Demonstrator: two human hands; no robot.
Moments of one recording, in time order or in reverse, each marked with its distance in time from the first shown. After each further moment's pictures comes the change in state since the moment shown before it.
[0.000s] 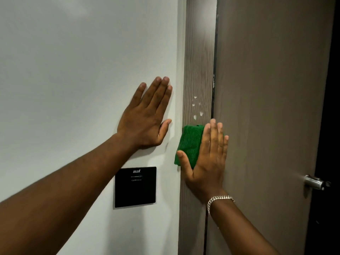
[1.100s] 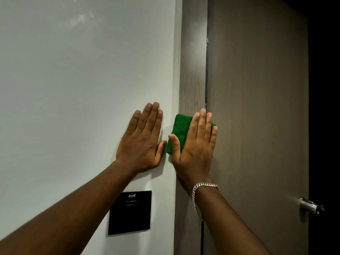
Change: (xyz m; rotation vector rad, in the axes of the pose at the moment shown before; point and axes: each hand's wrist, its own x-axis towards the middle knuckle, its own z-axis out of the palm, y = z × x) left_hand -0.001 0.007 -0.002 -0.045 0.000 -0.130; right_hand 0.078 -0.026 -0.002 -0.018 0.025 0.063
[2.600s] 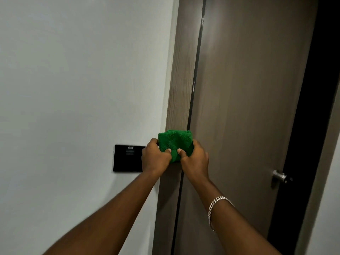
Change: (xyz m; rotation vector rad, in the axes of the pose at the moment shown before) left_hand -0.058 0.127 -0.069 -1.001 -0.311 -1.088; right_hand -0.067 0.036 -0.093 0.578 -0.474 0.525
